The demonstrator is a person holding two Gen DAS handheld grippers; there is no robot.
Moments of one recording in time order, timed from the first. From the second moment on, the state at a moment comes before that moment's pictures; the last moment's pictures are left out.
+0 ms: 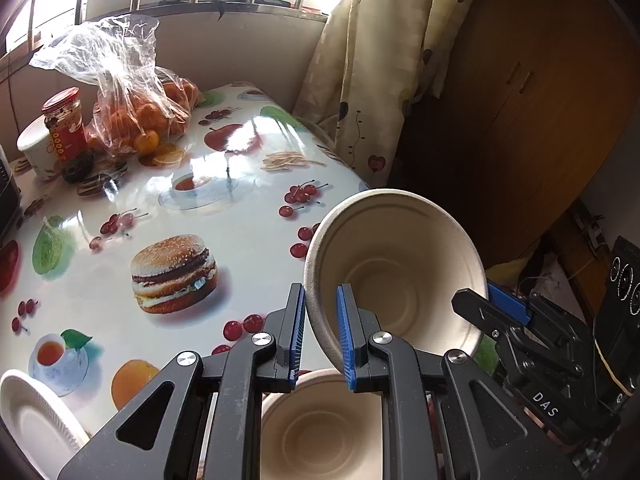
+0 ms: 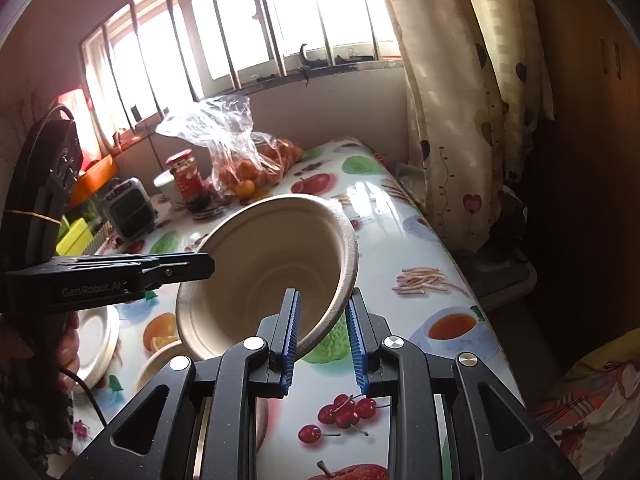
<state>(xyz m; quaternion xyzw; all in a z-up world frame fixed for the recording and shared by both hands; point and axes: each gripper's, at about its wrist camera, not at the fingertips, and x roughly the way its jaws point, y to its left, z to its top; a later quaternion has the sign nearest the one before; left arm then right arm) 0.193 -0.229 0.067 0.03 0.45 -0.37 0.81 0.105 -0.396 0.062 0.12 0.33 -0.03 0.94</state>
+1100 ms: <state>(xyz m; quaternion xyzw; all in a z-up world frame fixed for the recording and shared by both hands) 0.143 -0.166 0.055 0.01 0.44 -0.35 0.83 0.059 -0.343 0.060 0.10 0.32 0.01 0.94</state>
